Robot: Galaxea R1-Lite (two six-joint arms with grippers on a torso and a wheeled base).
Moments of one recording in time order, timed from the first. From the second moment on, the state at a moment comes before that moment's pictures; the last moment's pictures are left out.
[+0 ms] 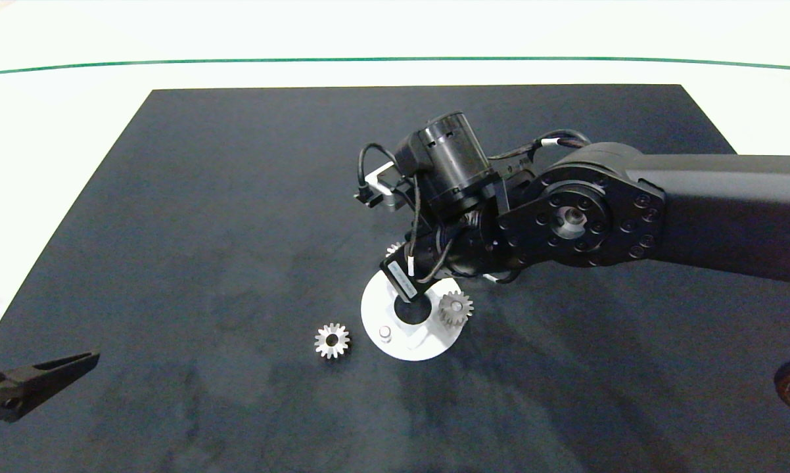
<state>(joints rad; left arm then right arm) -0.10 0.94 -0.90 0.48 0.07 0.24 0.81 2.11 -1.90 0.48 -0.25 -0.14</state>
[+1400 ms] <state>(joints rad) -0.11 0.94 -0.90 0.48 0.07 0.24 0.82 2.12 -1.92 0.48 -0.25 -0.14</state>
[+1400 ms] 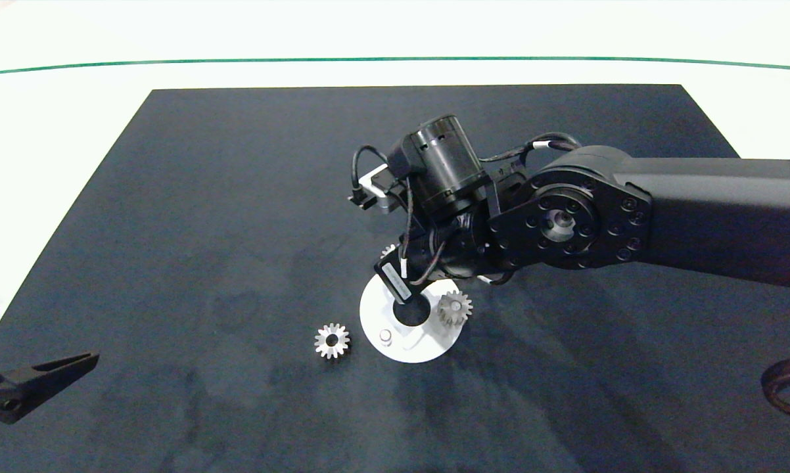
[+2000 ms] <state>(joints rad) -0.11 0.94 -0.90 0.48 0.07 0.24 0.82 2.12 -1.90 0.48 -0.26 -0.15</state>
